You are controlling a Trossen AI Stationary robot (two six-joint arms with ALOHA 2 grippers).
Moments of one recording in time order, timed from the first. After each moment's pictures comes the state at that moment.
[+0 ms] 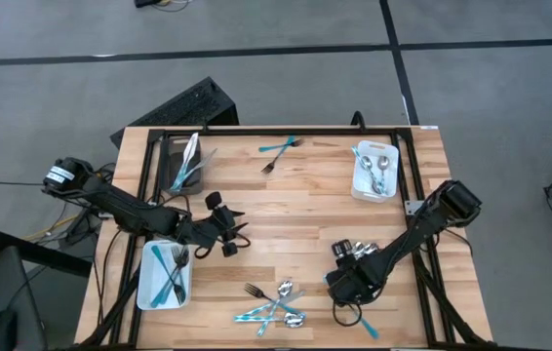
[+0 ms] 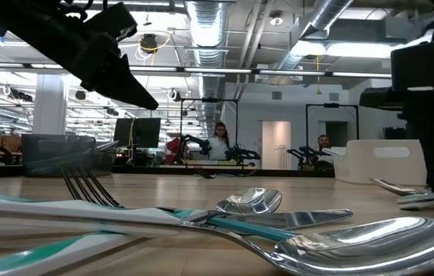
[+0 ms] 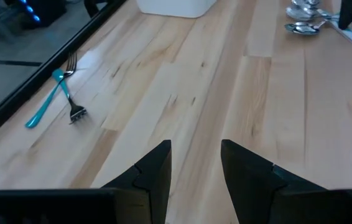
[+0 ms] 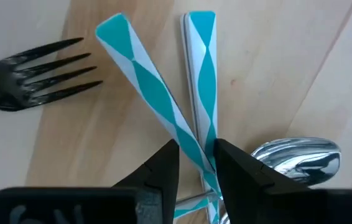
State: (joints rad) left arm -0.31 1.31 0.57 0.08 -0.66 -0.25; right arm 0.63 1.81 1.06 -0.81 0.20 0.25
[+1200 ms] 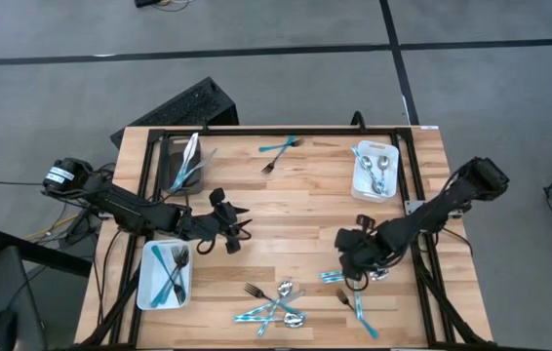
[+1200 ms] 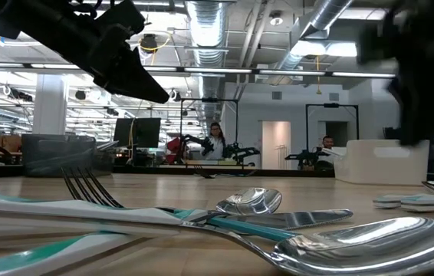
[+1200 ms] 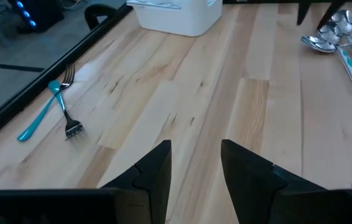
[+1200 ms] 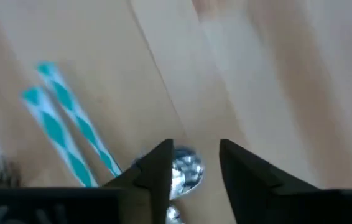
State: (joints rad) left arm -0.26 1.31 0.57 0.17 -0.61 -0.22; right arm 0.51 1.46 0.88 -0.80 0.28 0.87
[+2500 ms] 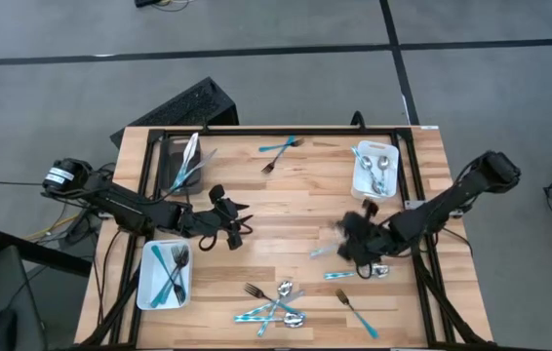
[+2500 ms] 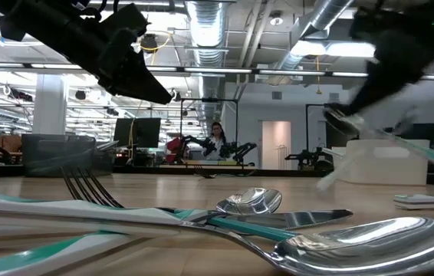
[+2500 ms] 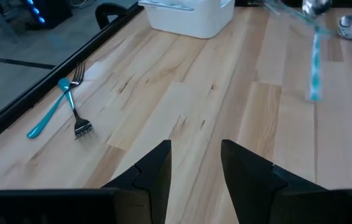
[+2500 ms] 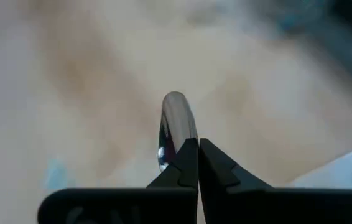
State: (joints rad) left arm -0.23 1.31 0.57 0.18 -0.61 -0.23; right arm 0.46 1.27 0.73 -0.60 0.82 0.79
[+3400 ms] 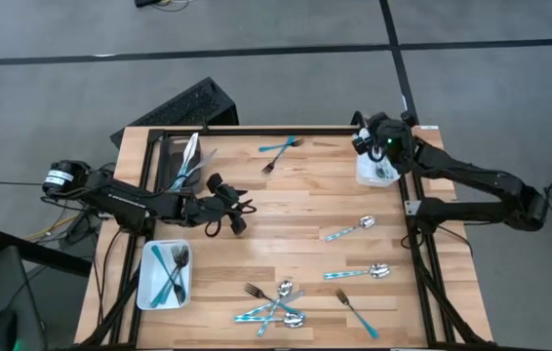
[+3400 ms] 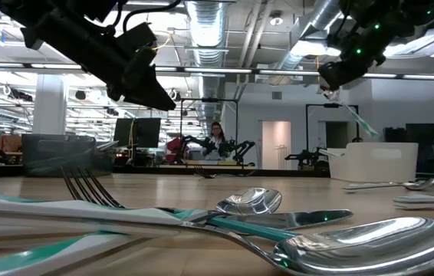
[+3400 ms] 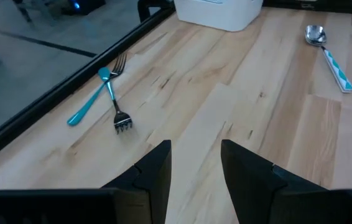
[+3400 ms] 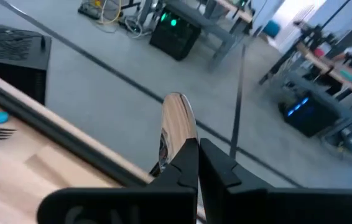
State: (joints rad) left arm -0.09 1.31 0.57 0.18 -0.61 -0.25; right arm -0.58 0.96 0.71 -0.17 0.78 -0.18
